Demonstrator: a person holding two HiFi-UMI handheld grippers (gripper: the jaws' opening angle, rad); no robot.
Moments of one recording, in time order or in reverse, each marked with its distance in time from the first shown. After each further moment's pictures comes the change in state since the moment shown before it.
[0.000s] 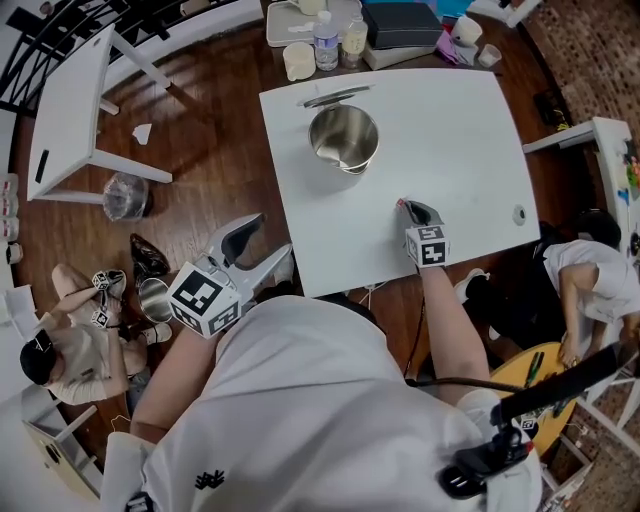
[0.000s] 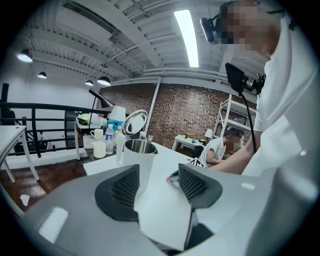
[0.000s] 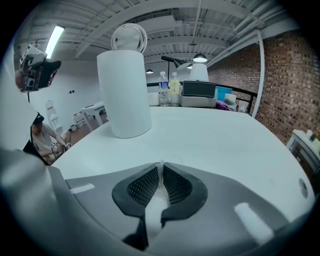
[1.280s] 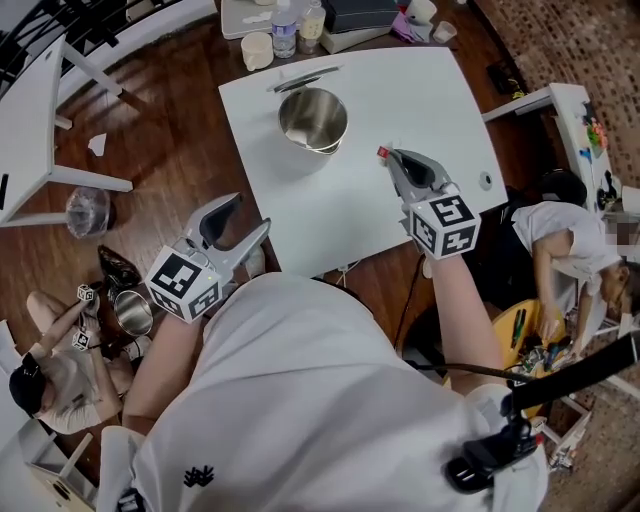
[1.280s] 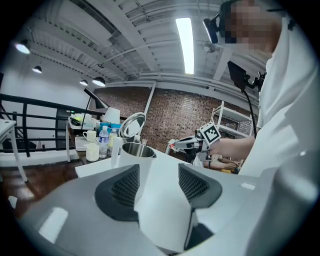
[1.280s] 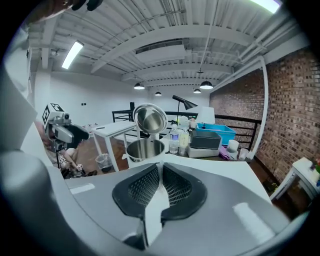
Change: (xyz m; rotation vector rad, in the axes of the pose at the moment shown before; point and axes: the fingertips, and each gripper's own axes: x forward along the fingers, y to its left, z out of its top) left arm 0.004 0.013 0.005 -0.004 -0.053 -0.102; right arm -0.149 0.049 0.200 -0.079 -0.254 0.045
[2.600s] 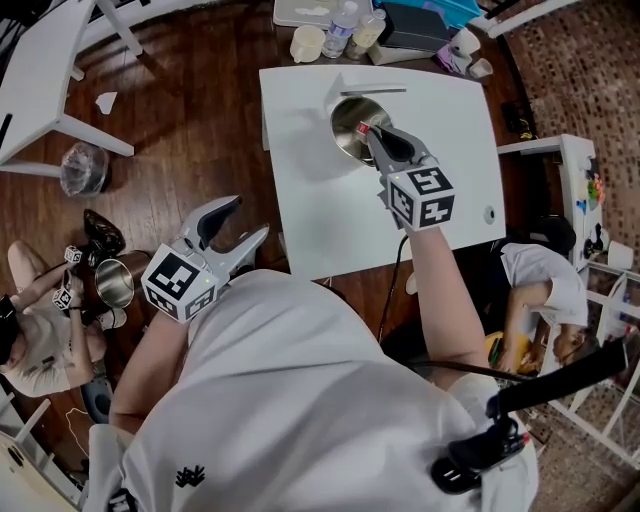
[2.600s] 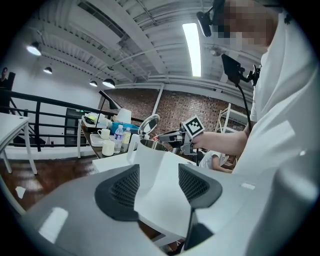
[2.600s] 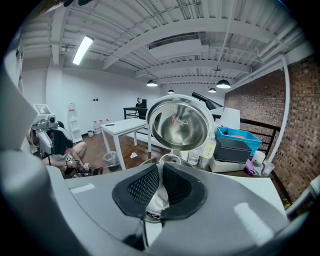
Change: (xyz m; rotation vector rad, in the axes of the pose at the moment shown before) left arm -0.063 0.035 -0.024 -0.047 -0.018 0.078; right arm 0.110 0.073 0.058 -0.098 0.025 0.120
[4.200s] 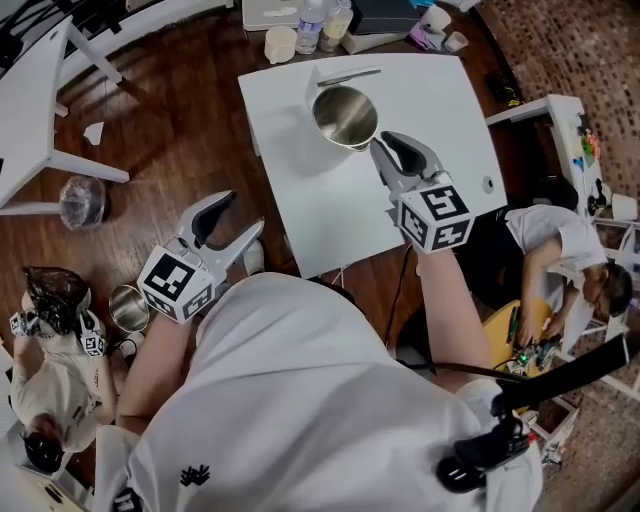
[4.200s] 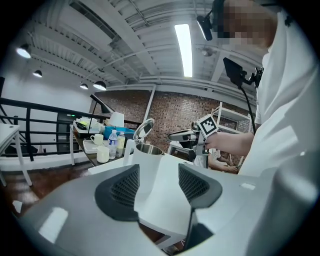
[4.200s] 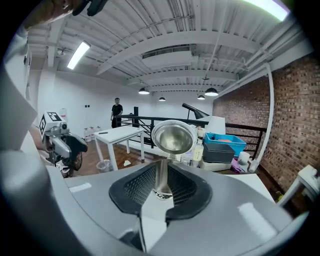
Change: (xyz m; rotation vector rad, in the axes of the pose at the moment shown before) left arm -0.003 0.002 0.017 0.072 -0.011 -0.071; right arm -0.073 0.018 0.007 0.053 -0.090 -0.104
